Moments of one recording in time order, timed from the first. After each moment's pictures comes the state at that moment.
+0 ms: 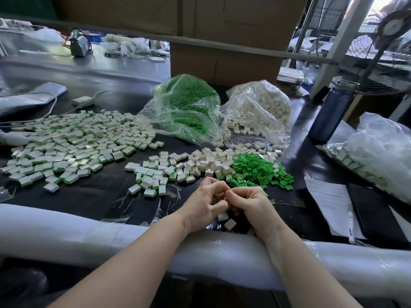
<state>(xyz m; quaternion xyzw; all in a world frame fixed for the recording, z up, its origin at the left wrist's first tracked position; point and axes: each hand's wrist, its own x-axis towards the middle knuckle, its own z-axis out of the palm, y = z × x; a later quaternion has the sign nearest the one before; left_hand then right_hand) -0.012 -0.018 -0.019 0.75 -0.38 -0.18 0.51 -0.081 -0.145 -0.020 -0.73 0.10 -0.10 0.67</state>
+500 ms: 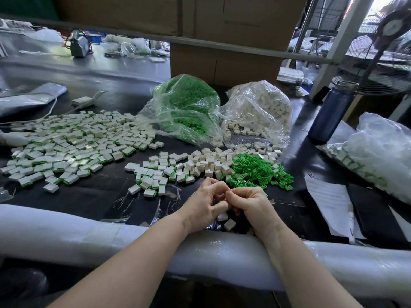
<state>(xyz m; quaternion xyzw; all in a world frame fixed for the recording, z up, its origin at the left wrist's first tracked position) -0.010 -0.019 -0.021 0.76 -0.39 -0.17 0.49 -0.080 -0.147 -0.023 -0.72 0.10 -0.10 0.68</state>
